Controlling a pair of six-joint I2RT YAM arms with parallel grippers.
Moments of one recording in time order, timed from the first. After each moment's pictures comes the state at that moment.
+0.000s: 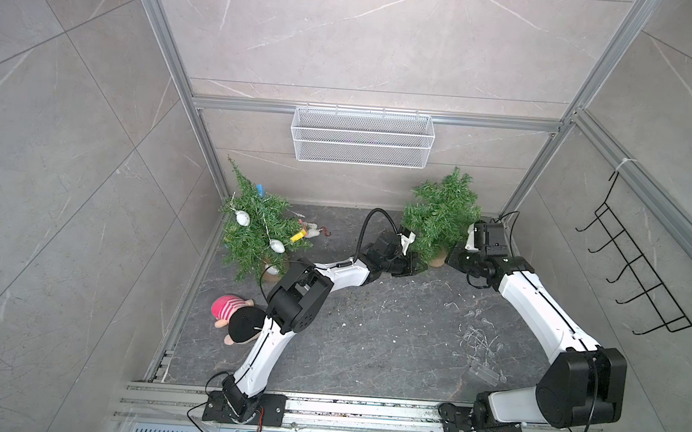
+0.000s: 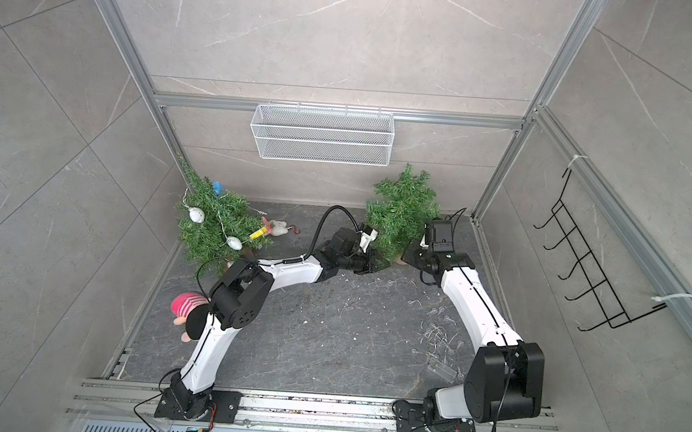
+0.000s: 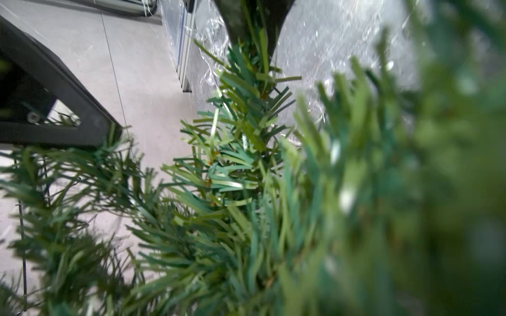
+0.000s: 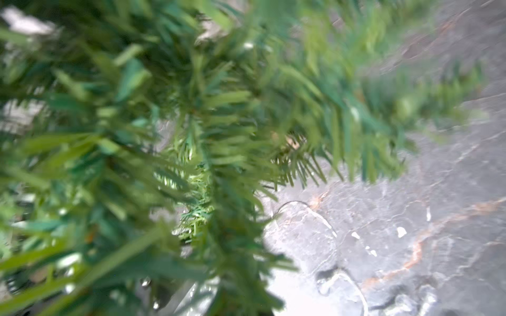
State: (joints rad) left arm -0.79 2.24 1.60 0.21 0.57 -0.83; right arm 0.14 1.43 1.16 -0.54 -0.07 0.47
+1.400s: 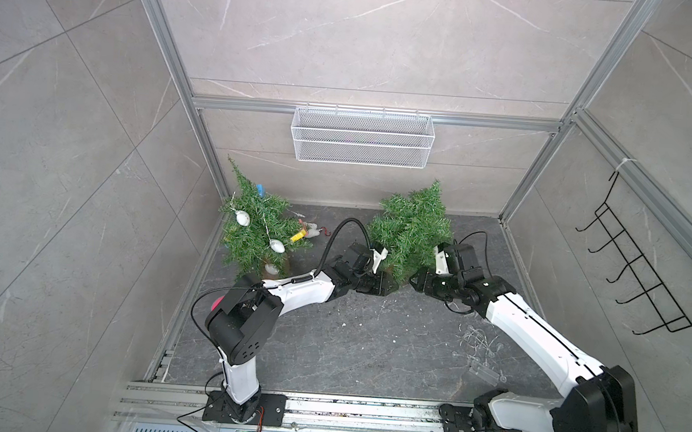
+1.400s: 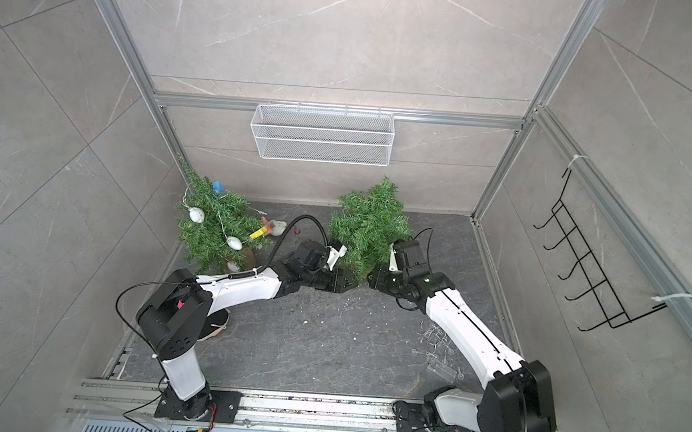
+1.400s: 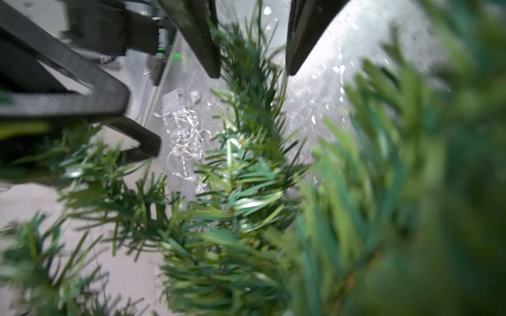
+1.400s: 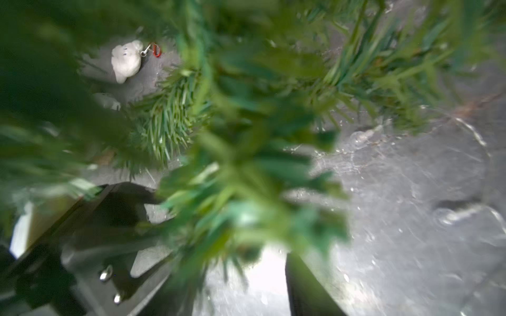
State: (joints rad) left arm -0.75 1.76 1.11 -0.01 0.48 -0.59; right arm 0.38 1.25 1.00 -0.61 -0.20 0.55
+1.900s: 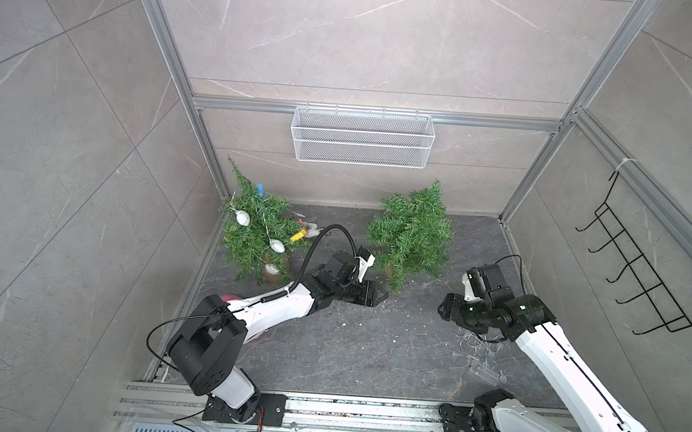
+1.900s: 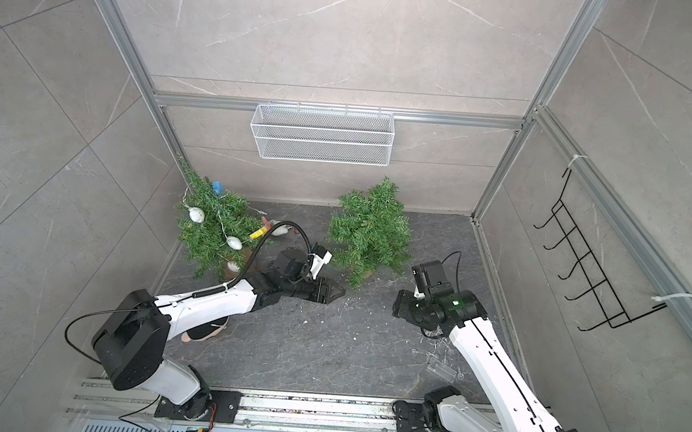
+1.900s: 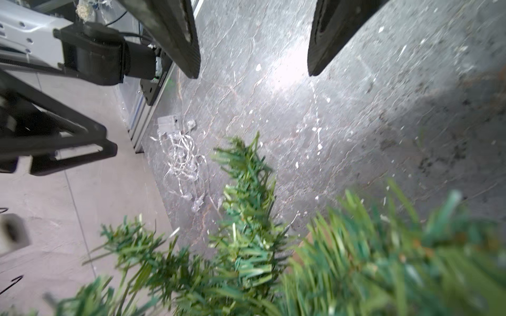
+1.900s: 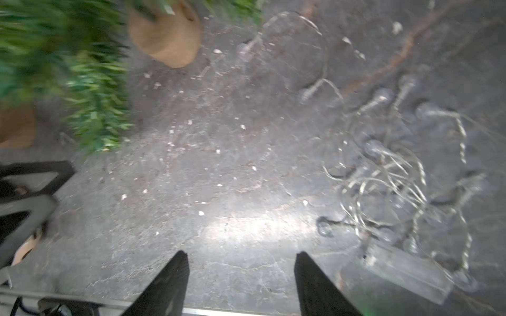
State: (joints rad) left arm -0.75 1.52 0.94 -0.09 0.41 -0.54; right arm 0.29 1.04 0.95 -1.07 -0.03 0.60
